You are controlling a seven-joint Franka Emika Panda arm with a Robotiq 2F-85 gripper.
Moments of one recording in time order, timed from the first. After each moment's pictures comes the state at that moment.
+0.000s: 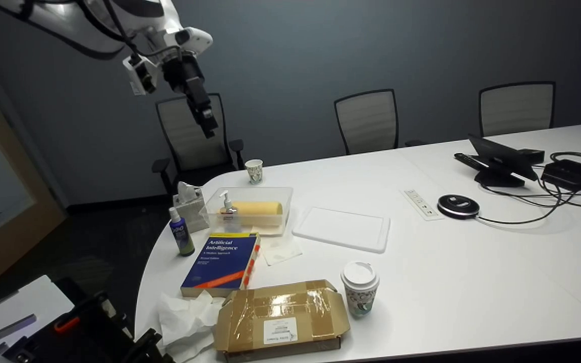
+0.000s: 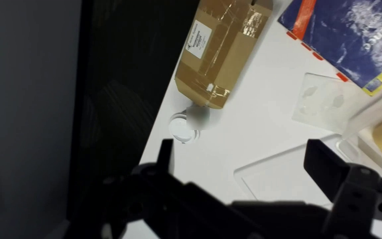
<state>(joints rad) -0.11 -0.05 0.19 -2.09 -0.48 1.87 0.77</state>
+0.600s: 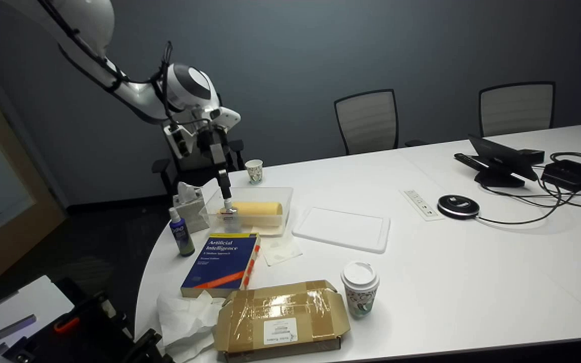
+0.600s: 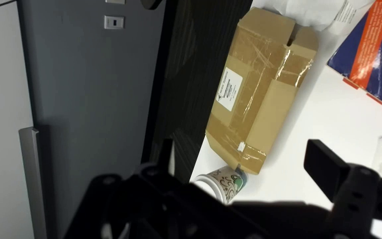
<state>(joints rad) 0.07 0.41 0.05 -1.90 -0.57 1.70 0.99</state>
